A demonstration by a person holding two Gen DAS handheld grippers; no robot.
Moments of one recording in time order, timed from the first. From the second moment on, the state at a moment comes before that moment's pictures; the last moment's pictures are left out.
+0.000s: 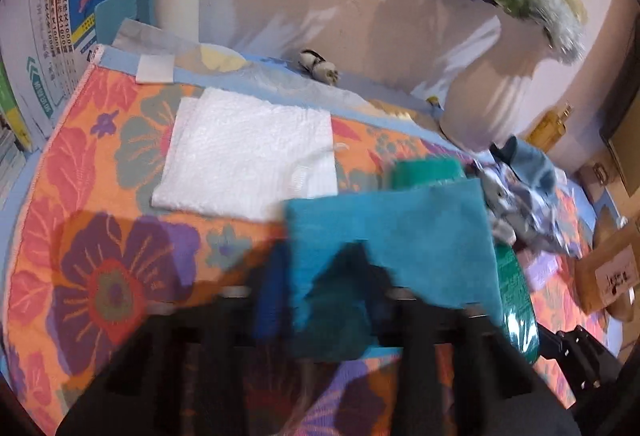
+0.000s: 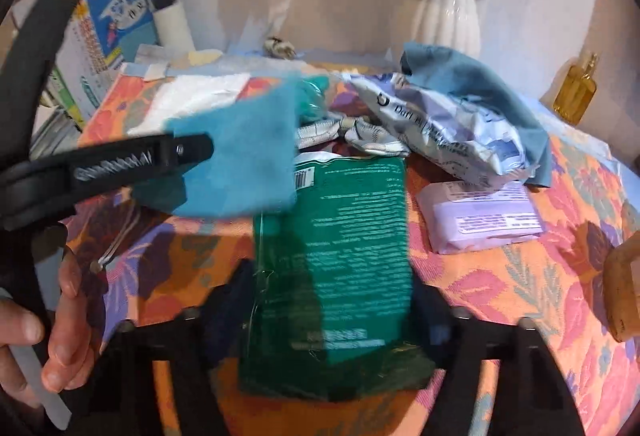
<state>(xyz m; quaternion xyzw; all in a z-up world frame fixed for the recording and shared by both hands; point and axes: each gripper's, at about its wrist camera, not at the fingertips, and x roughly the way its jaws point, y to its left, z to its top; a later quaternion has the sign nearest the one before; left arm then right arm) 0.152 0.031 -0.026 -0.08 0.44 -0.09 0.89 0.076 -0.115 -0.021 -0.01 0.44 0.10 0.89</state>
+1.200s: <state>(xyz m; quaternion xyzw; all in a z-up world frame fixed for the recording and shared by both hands) 0.080 -0.003 -0.024 0.13 0.46 -0.12 0.87 -0.013 -0.229 -0.015 0.08 0.37 0.10 0.92</state>
